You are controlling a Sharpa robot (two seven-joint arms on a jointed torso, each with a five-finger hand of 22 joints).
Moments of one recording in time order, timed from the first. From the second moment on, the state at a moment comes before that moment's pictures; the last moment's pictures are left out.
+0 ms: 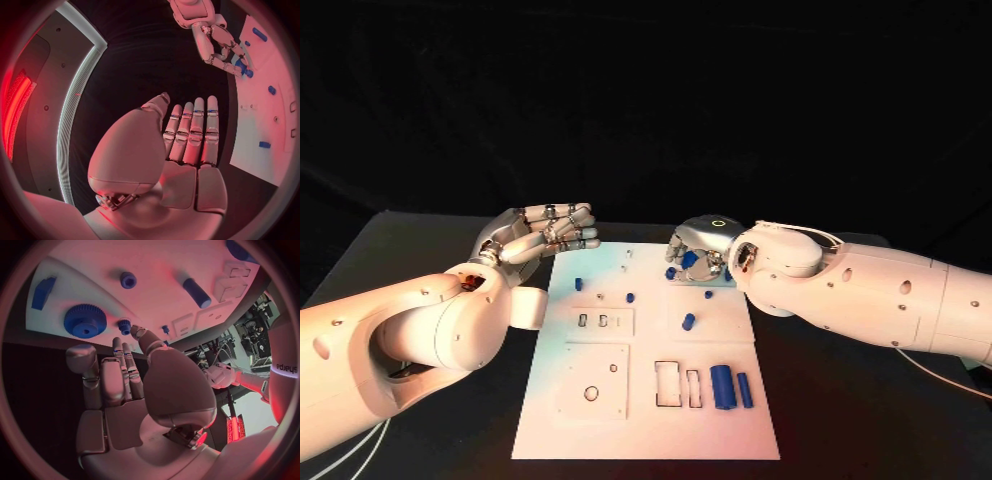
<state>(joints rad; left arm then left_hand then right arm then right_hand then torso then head) 1.26 -0.98 0.00 1.82 0.05 -0.51 0.39 1.48 -0.11 0.25 0.22 0.17 0.96 0.21 0.13 0.07 1.03 0.16 0.10 0.07 1.05 0.13 0.15 0.11 0.18 0.83 0.26 0.44 0.18 1.34 -0.70 -0.12 1.43 -1.65 -0.23 -0.14 1.30 -0.10 0.19 -0.11 0.41 1.08 0.15 0.07 0.08 1.16 0.09 0.07 0.12 1.46 0.00 1.28 1.12 0.12 1.29 0.11 1.13 0.89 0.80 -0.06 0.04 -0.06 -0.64</state>
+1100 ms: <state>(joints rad) 1.27 -0.98 0.00 1.82 0.05 -0.50 0.38 1.48 -0.11 0.25 0.22 0.17 0.96 0.21 0.12 0.07 1.03 0.16 0.10 0.07 1.05 0.13 0.14 0.11 0.18 0.83 0.26 0.44 0.18 1.34 -0.67 -0.12 1.40 -1.66 -0.20 -0.15 1.30 -0.10 0.23 -0.09 0.40 1.10 0.15 0.07 0.08 1.17 0.08 0.07 0.12 1.46 0.00 1.33 1.17 0.12 1.29 0.11 1.17 0.95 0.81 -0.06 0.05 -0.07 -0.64</state>
